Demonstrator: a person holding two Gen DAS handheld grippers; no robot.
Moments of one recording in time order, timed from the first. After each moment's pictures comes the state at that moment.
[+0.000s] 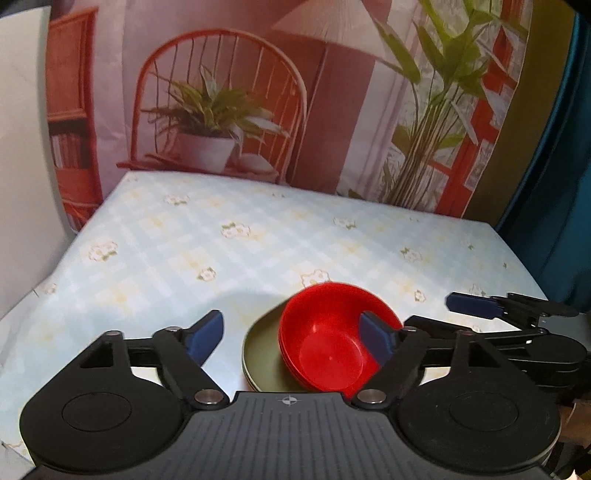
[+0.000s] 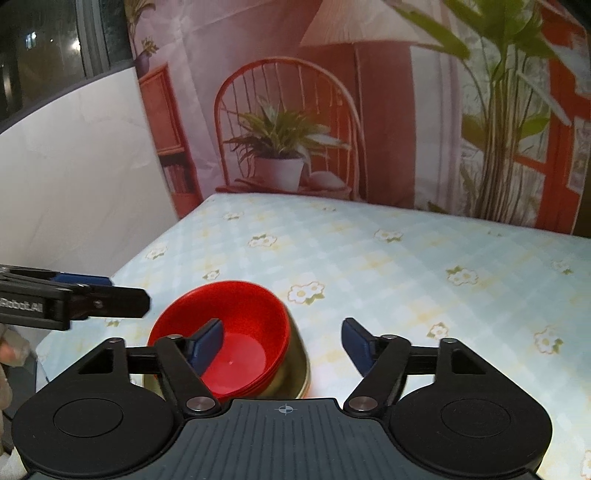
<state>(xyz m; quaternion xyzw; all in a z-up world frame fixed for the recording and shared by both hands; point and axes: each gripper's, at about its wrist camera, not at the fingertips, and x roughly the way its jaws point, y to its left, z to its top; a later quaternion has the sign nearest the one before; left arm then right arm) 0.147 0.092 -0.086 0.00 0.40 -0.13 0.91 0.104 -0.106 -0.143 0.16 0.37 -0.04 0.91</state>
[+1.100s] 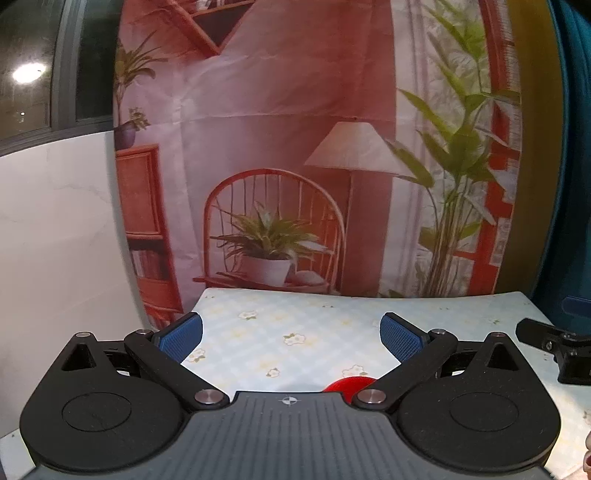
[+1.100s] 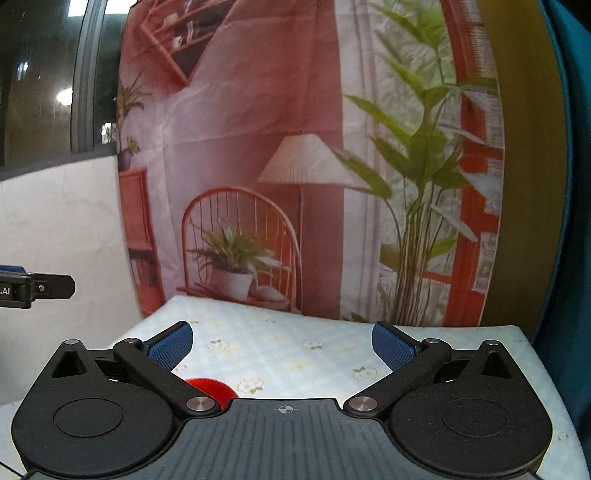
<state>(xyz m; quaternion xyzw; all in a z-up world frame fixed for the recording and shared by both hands) 0.068 0.065 0.051 0.07 0.26 -0.04 0.96 0.010 -0.116 -0.005 0.10 0.23 -0.14 0.96</state>
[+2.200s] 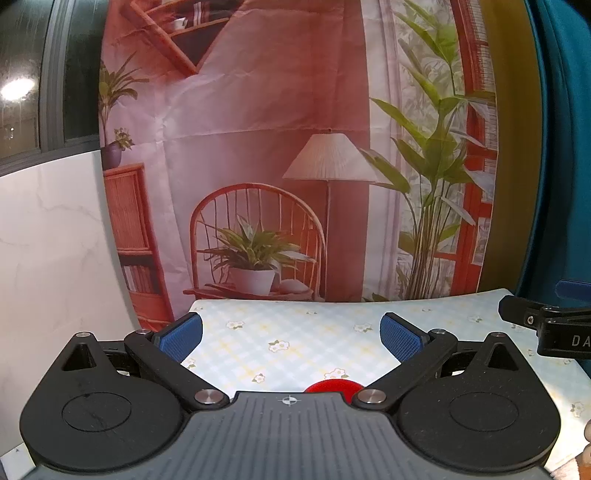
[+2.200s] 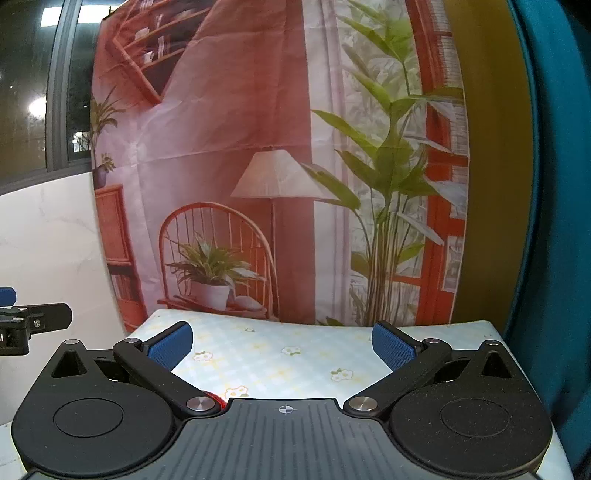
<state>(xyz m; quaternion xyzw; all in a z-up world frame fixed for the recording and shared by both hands) 0.044 0.045 0.067 0.08 0.24 -0.06 0.96 -0.005 -0.112 0.030 0.11 0.24 -0.19 0.95</state>
